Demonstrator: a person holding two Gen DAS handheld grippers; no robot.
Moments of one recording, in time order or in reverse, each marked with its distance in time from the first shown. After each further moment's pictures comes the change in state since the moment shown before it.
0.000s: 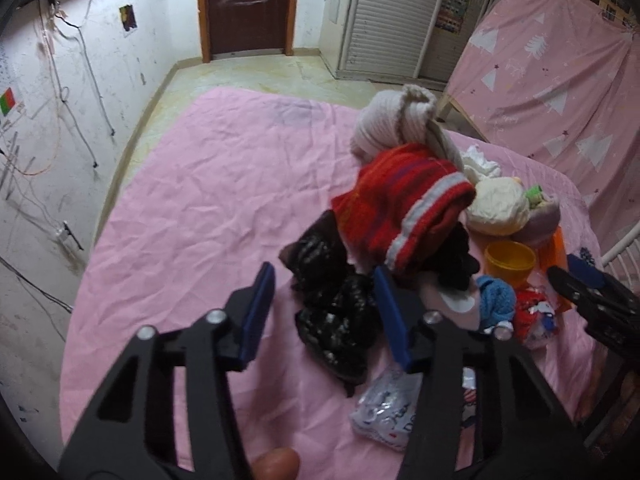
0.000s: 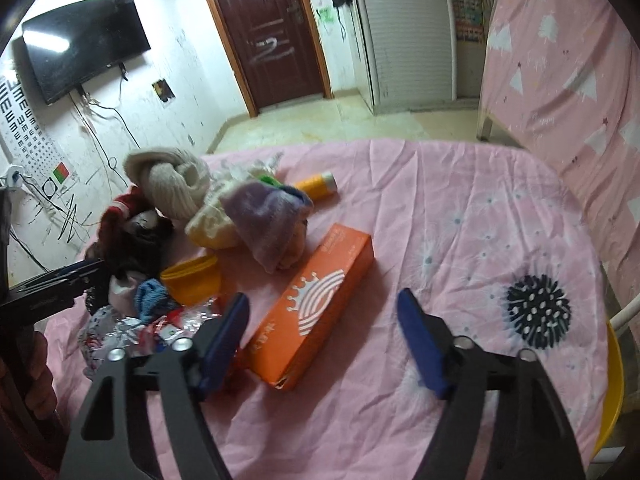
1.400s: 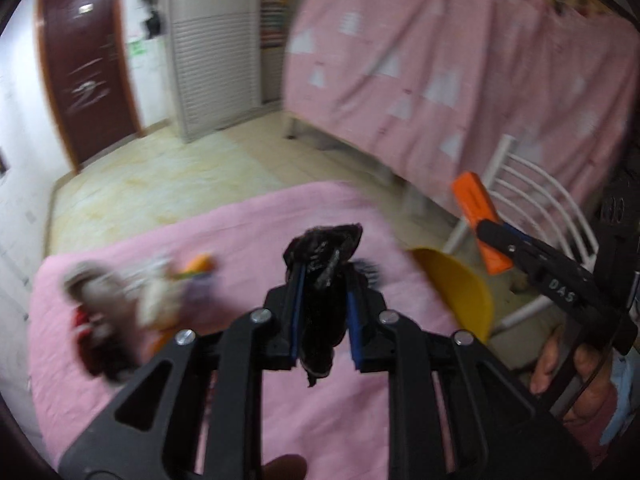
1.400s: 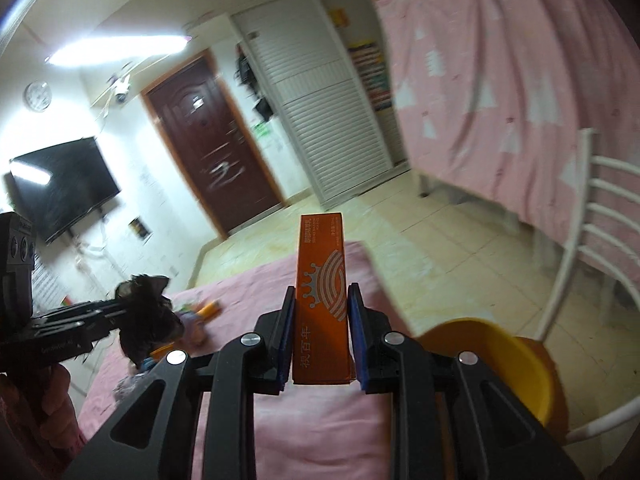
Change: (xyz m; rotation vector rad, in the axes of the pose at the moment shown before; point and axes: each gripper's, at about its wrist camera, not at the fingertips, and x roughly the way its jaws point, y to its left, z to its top) left arm -0.072 -0.286 0.008 0.492 -0.089 -0.330; right arm -0.187 -0.167 -0.042 0.297 -0.420 -0.054
